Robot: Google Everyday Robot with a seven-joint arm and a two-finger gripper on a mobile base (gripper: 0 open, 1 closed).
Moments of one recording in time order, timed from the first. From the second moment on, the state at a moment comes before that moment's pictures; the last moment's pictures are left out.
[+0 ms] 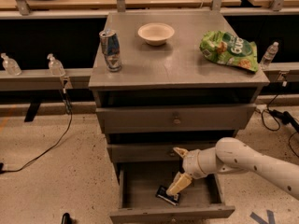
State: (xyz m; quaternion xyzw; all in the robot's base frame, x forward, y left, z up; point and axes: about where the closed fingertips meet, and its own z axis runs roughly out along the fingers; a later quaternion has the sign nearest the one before) arm 0.512 -0.095 0.494 -0.56 0.73 0.24 0.31
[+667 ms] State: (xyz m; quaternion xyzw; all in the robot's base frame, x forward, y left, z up) arm 0.531 -0.118 0.380 -0.52 0.75 0.27 0.31
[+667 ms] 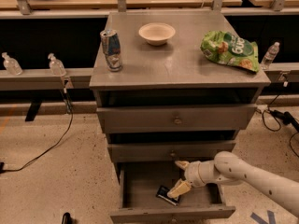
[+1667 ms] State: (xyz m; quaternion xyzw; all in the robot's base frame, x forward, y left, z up) arm 0.539 -0.128 0.224 -0.48 0.78 0.25 0.31
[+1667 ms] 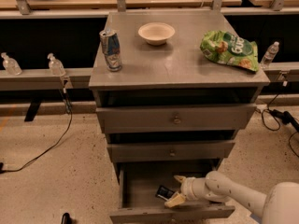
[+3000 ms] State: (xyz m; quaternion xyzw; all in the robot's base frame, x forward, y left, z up) arm 0.583 -0.124 0.145 -0.47 0.80 0.23 0.31
